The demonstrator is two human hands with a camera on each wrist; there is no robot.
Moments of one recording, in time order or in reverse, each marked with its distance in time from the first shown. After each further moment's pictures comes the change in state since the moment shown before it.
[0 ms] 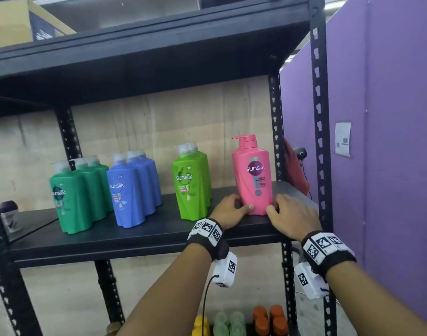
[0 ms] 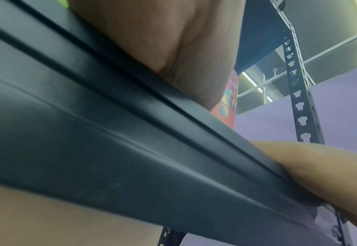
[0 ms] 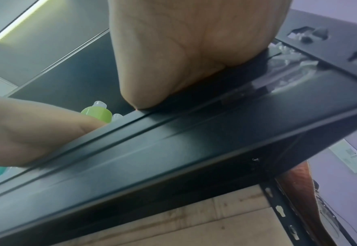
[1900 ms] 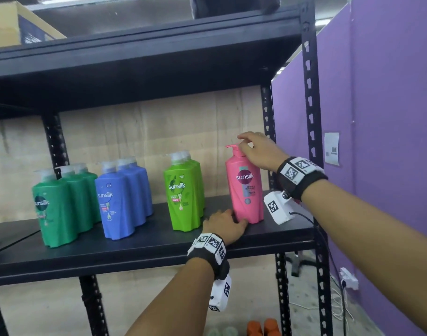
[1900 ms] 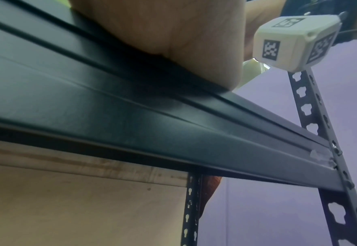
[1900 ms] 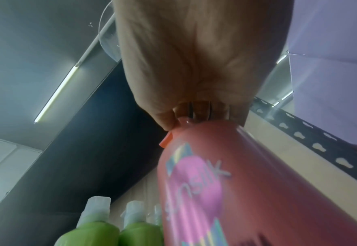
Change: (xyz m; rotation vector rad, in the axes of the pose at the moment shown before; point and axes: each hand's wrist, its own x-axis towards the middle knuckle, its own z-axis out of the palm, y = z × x) left_hand -0.009 0.003 0.012 0.558 0.080 -0.057; right_hand 0.113 -0.071 -0.114 0.370 0.069 -0.283
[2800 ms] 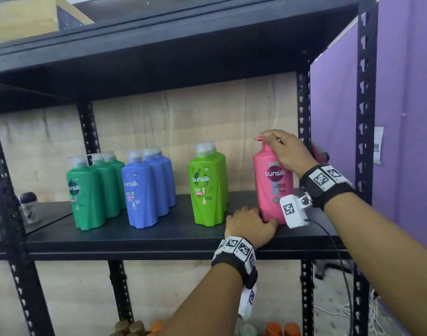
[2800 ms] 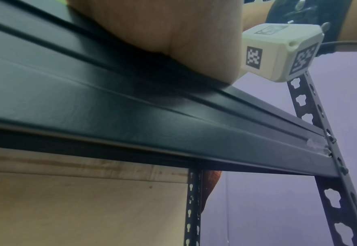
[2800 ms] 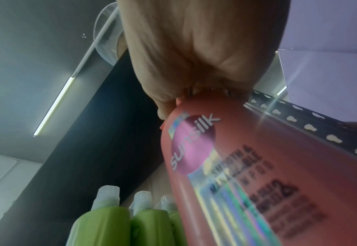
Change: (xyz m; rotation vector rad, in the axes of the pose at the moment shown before) left_hand -0.011 0.008 0.003 0.019 0.119 -0.024; right_hand 0.022 0.023 0.045 0.377 0.137 -0.081
